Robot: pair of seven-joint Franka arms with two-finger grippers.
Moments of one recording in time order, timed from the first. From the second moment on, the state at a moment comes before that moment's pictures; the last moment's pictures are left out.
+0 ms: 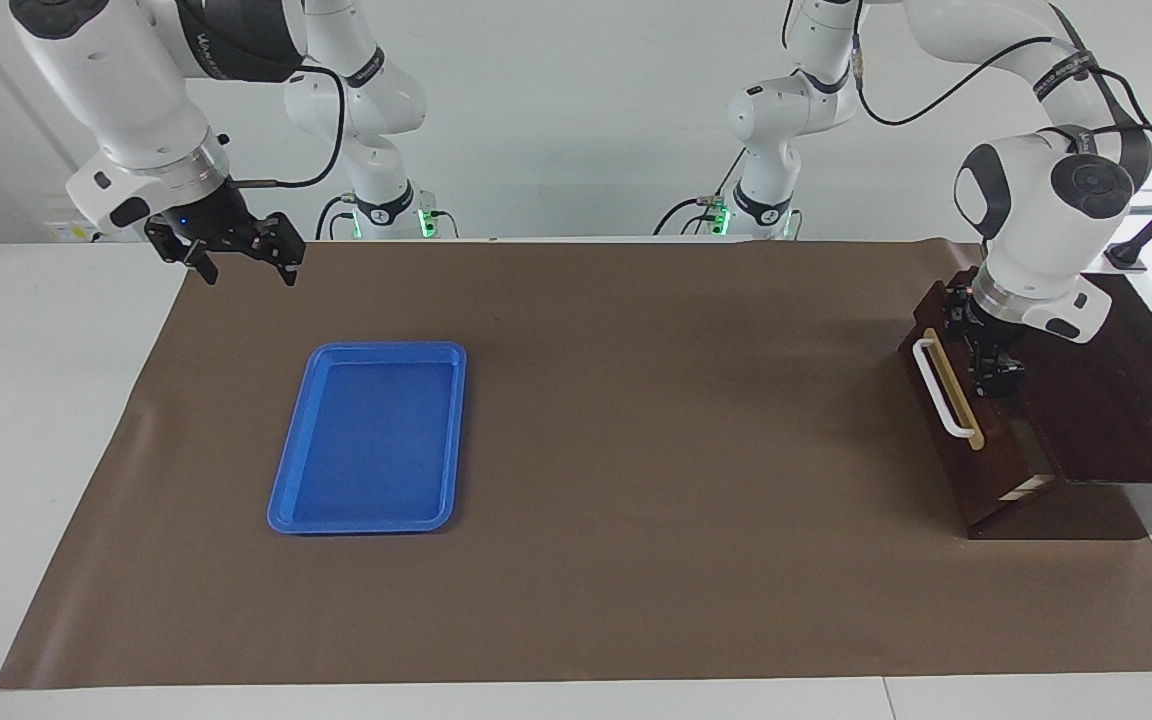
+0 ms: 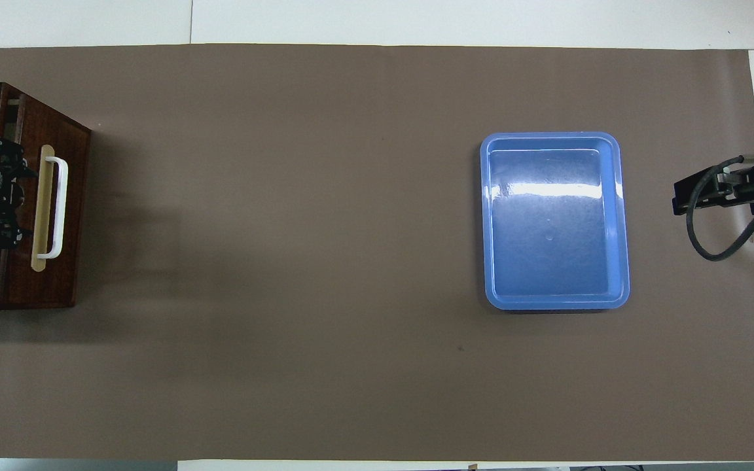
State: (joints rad) left arm 0.21 0.11 -0.15 -1.85 0.20 1.95 -1.55; right arm 0.00 0.03 0.00 -1.55 -0.03 1.49 0.03
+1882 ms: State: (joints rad) left arm 0.06 0.01 -0.17 -1.66 0.04 1.53 -0.25; right arm 0.00 0.03 0.00 -1.55 -0.03 1.49 0.03
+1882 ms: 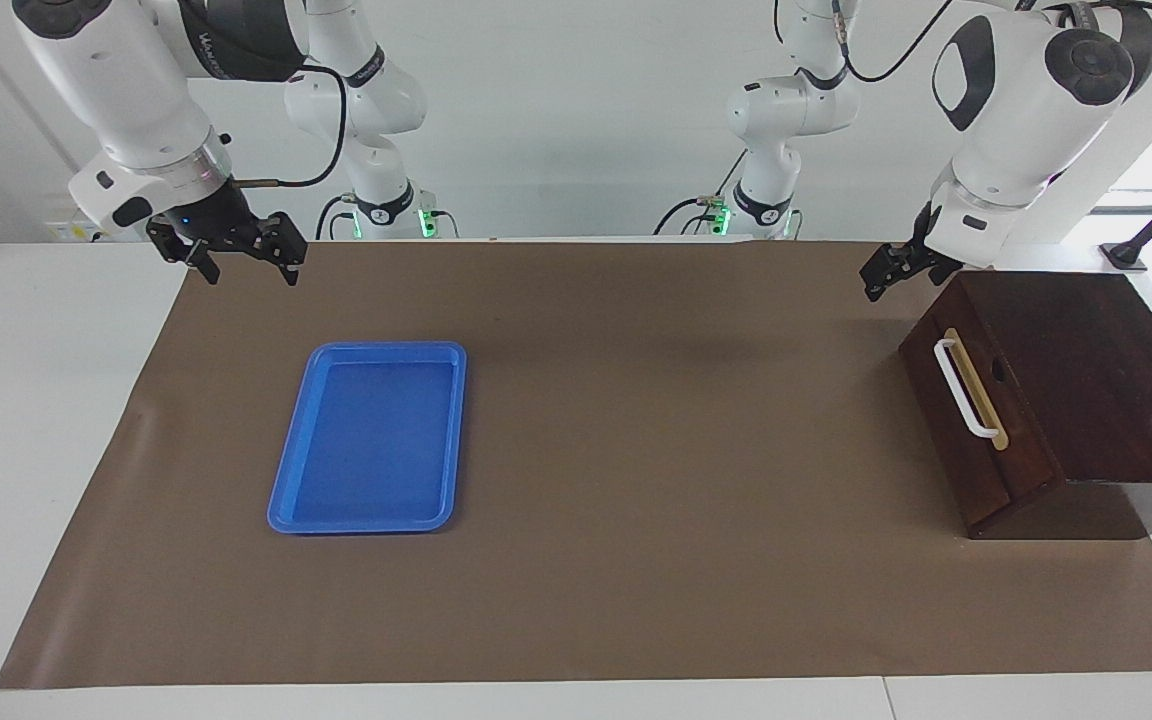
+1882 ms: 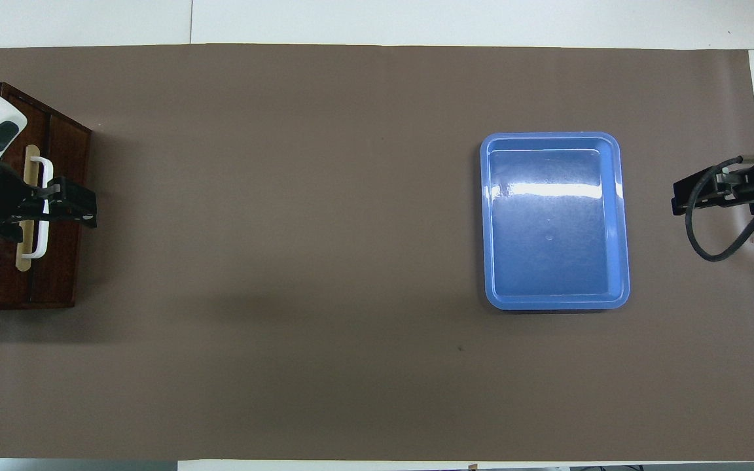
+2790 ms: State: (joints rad) left arm 0.04 0.01 -0.17 -1.66 0.04 1.52 -0.18; right arm 0.00 0.03 0.00 -1.55 -0.03 1.49 0.03
